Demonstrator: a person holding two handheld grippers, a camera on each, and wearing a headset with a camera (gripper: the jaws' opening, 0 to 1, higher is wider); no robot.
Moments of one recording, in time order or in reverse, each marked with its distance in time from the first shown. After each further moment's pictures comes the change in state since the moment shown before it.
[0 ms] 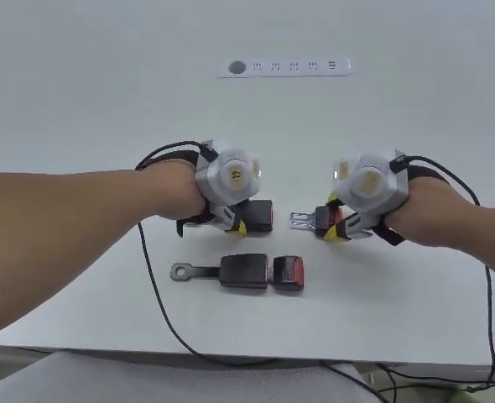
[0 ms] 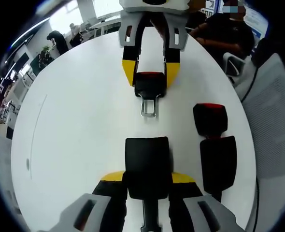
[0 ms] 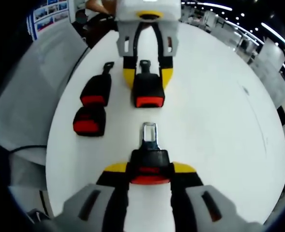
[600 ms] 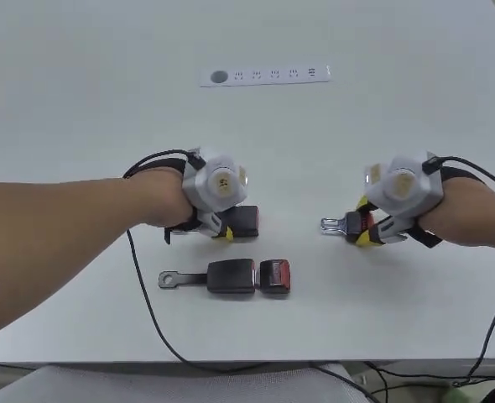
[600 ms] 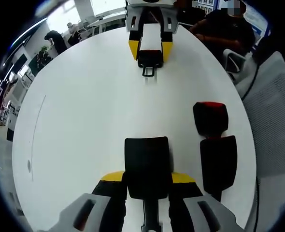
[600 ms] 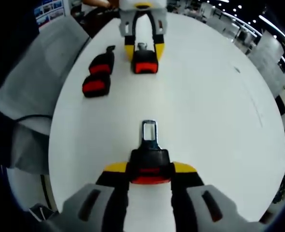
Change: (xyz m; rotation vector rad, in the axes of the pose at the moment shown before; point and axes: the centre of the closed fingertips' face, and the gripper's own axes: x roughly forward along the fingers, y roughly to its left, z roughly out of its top) left arm 0.001 0.001 0.000 0.018 0.036 0.001; right arm -0.034 0.004 -0.052 0.032 0.079 -0.007
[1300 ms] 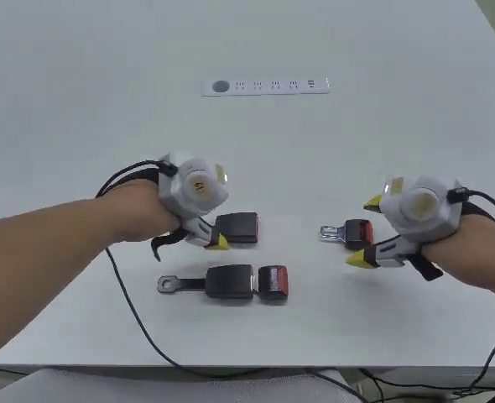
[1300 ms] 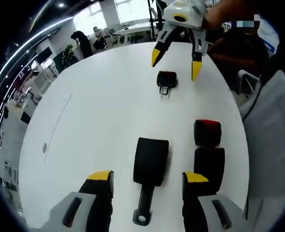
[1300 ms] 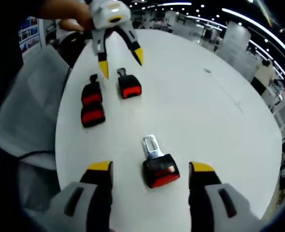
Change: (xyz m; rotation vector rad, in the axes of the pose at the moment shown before) left arm -0.056 -0.005 0.001 -0.182 -0.162 0.169; right arm -0.032 0.015 0.023 0.267 -0.206 -0.177
